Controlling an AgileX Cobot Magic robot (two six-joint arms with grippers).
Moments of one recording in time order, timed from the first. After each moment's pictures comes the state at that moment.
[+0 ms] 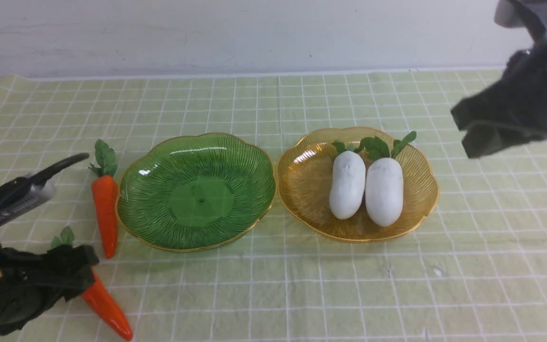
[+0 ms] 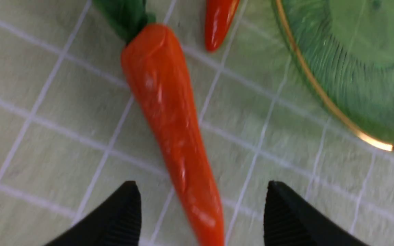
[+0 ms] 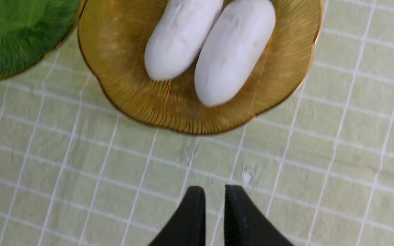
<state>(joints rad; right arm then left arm) 0.27 1.43 -1.40 0.14 1.25 -0.04 -0.06 1.16 -0.52 -0.10 0.38 -0.49</state>
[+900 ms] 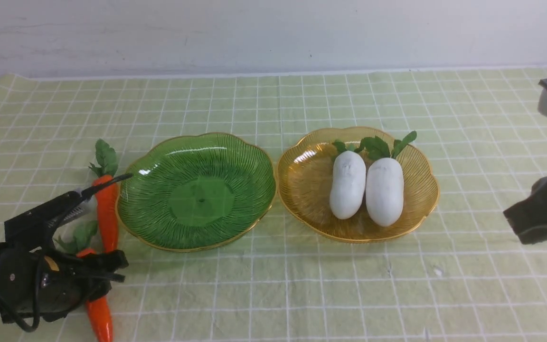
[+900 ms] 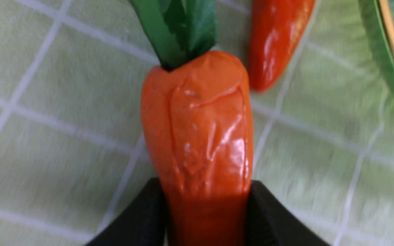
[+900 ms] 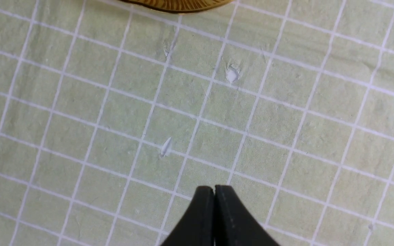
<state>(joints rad) 0.27 1.25 -1.13 0.10 1.25 -0.08 -0.06 1.51 -0.55 -0.02 0.21 -0.48</state>
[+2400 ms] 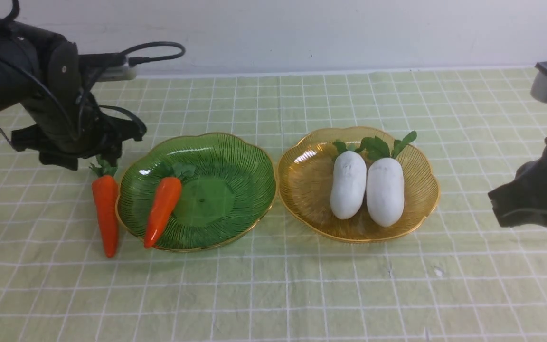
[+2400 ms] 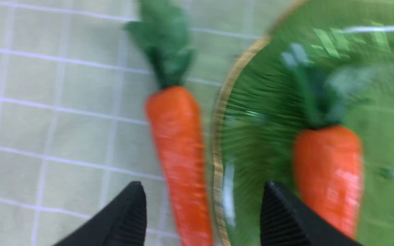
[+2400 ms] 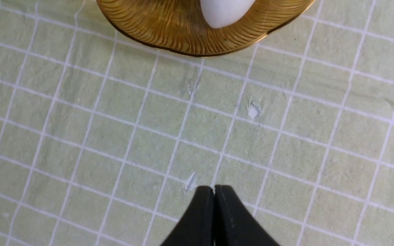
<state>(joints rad) 0.27 1.25 -1.13 0.16 1.16 -0.08 -0.08 1.83 -1.44 0.25 0.83 -0.43</state>
